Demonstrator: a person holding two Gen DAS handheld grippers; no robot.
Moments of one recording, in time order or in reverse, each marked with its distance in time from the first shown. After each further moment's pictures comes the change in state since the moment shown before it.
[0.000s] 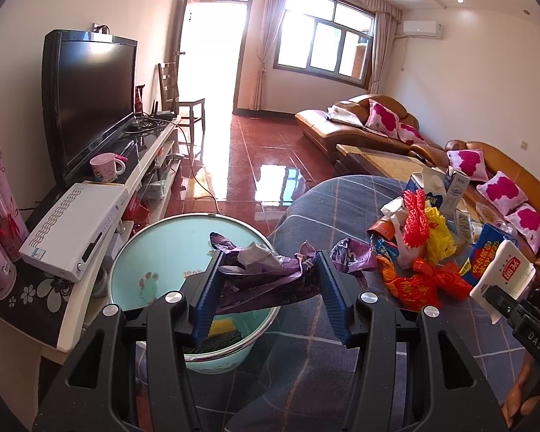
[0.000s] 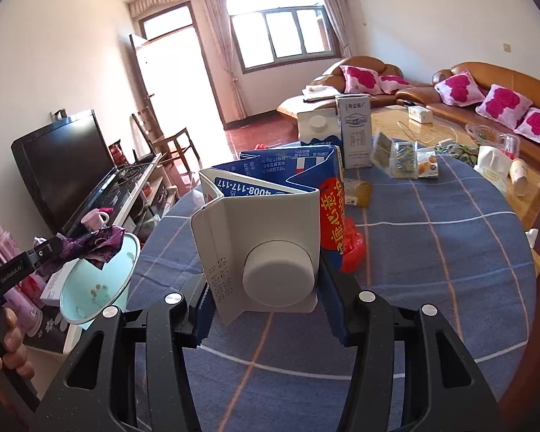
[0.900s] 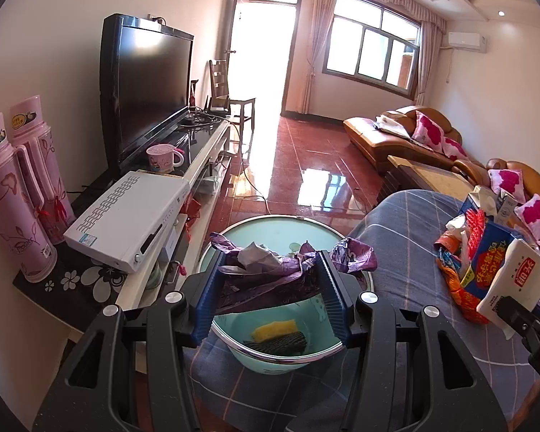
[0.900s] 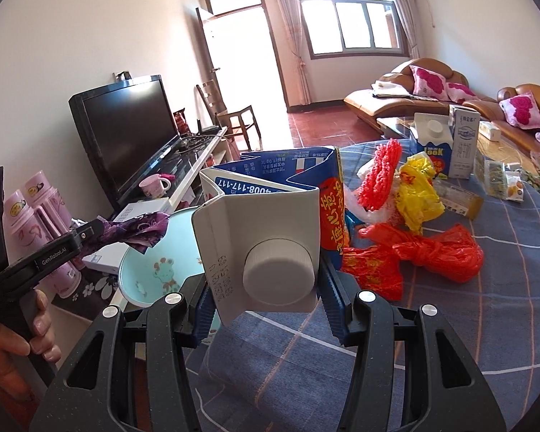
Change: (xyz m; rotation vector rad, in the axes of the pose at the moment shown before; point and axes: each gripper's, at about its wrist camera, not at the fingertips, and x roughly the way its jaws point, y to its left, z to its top) left arm -0.010 0.078 0.001 -0.094 -0.008 0.164; right arm 0.019 0.106 0.000 -0.153 0.062 0.208
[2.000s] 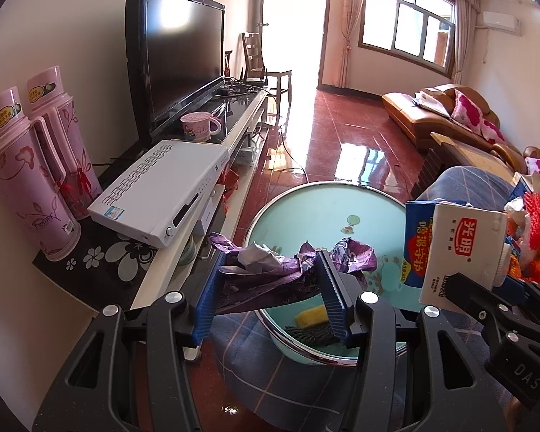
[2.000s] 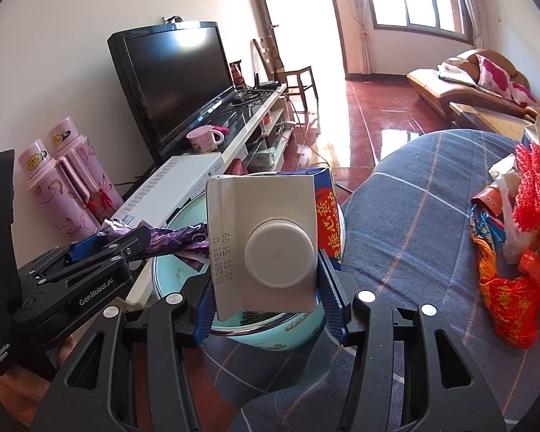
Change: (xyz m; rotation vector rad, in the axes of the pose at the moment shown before) left arm 0.049 0.031 -0.014 -0.018 0.114 0.150; right arm 0.112 0.082 0.006 -0.126 0.186 0.171
